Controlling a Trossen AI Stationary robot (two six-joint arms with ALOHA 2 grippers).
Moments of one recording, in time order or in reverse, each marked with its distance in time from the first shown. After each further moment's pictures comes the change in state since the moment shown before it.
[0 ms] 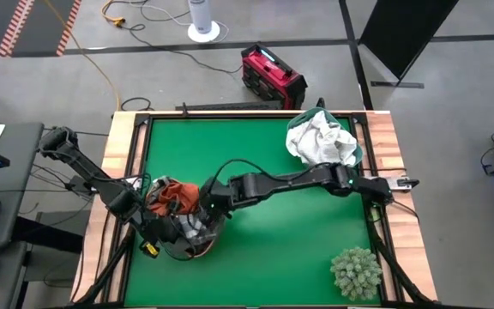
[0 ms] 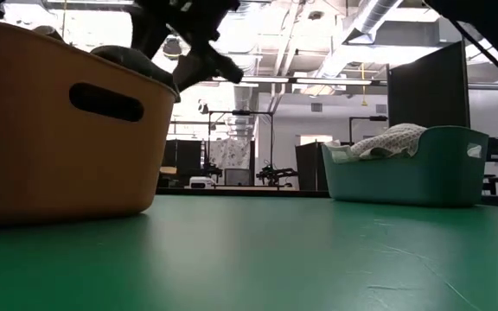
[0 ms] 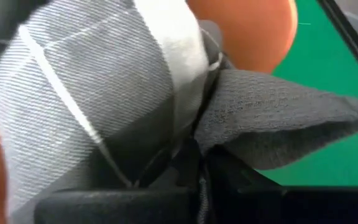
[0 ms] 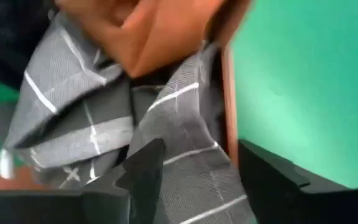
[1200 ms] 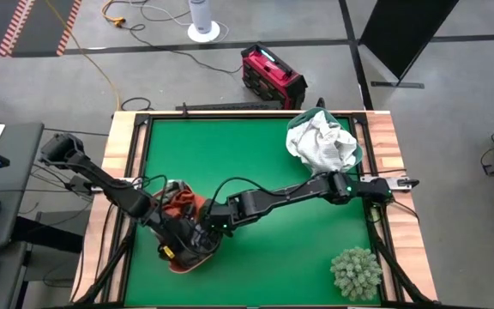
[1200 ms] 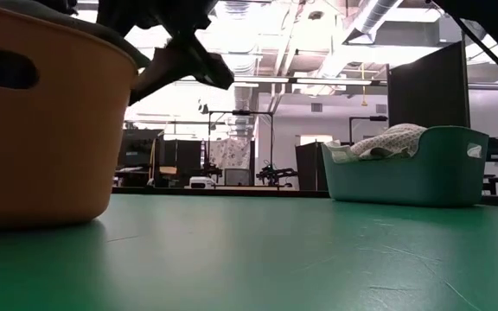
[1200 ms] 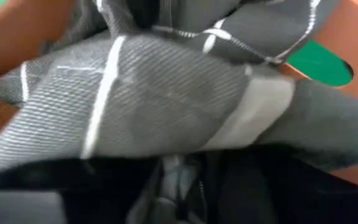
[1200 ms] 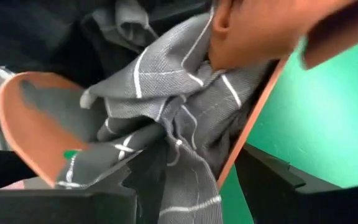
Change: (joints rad) left arm 0.119 0.195 -0.029 0.285 0.105 0.025; right arm 0.078 0.049 0.000 0.067 -0.152 0.042
